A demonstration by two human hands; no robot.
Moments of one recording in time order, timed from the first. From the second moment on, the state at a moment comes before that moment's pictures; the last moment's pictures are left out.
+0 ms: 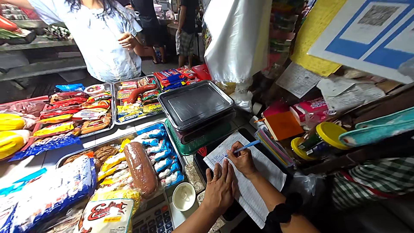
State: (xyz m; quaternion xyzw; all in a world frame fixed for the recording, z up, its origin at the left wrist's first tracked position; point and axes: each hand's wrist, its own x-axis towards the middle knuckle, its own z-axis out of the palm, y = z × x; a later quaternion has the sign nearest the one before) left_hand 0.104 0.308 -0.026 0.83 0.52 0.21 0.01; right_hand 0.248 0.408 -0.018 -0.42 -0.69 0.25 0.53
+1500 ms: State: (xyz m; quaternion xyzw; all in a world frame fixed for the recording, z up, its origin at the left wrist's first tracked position) left_hand 0.112 0.290 -0.032 0.84 0.45 0.27 -0.10; right_hand 0.223 0.379 -0.018 -0.39 -0.70 0.29 0.53
